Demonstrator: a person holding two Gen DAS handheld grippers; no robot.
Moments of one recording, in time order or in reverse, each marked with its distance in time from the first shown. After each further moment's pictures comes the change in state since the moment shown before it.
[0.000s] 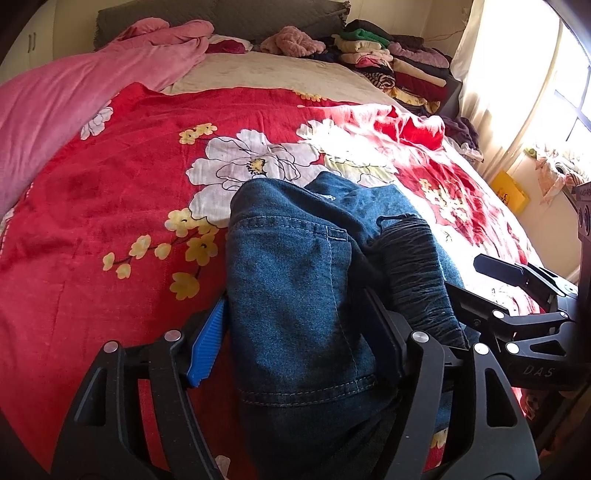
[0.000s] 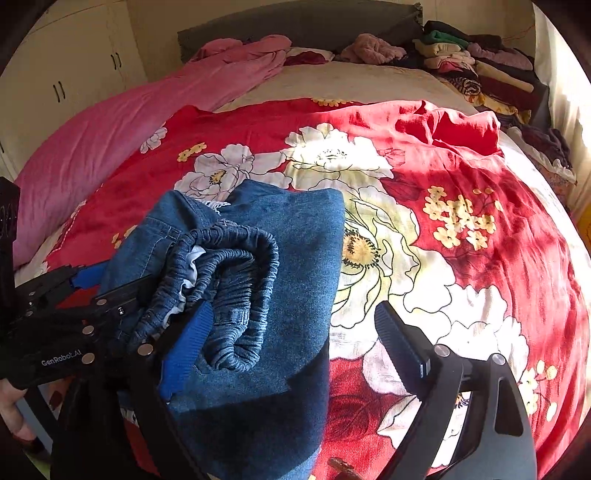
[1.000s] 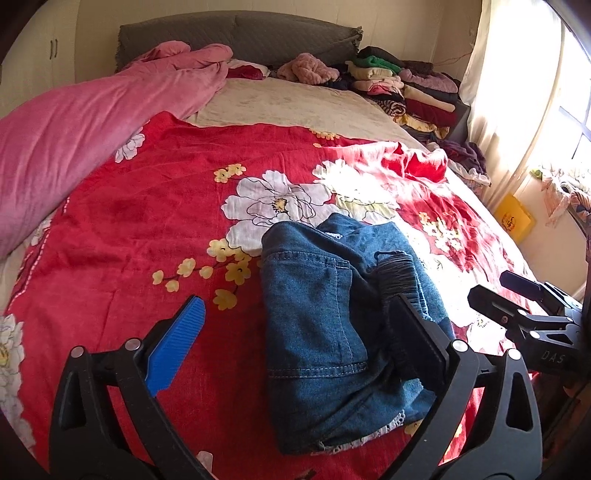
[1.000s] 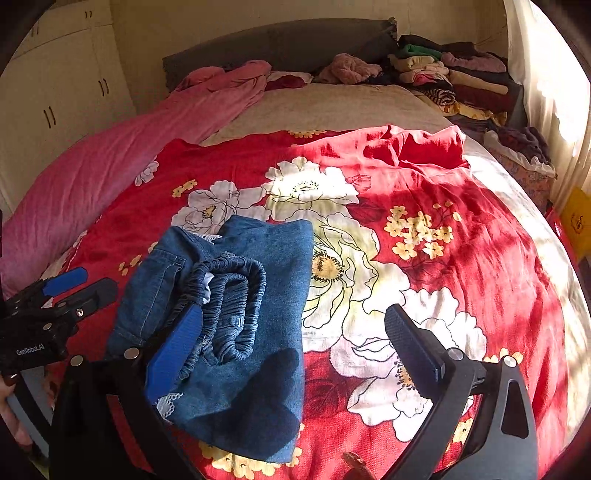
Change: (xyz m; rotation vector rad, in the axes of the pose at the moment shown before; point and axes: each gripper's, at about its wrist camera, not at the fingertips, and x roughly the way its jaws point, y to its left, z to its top) left arm -0.058 0.003 0.007 -0.030 -0.098 0.058; right arm -0.055 -0.010 0.000 0.069 -0.100 -0.030
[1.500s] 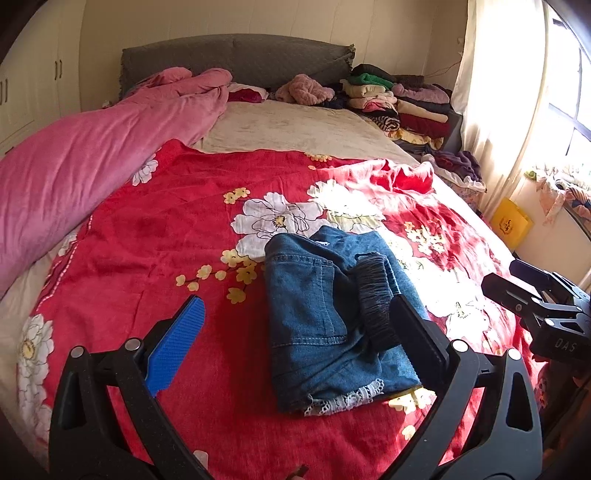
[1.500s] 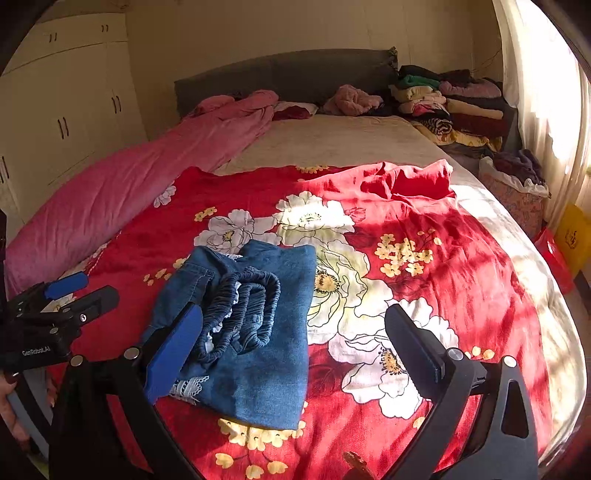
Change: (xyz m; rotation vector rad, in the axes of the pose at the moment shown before) left arm -0.058 -0.013 -0.012 0.037 -0.080 0.020; right arm -0.064 0.009 -0.012 -0.031 -0.121 0.007
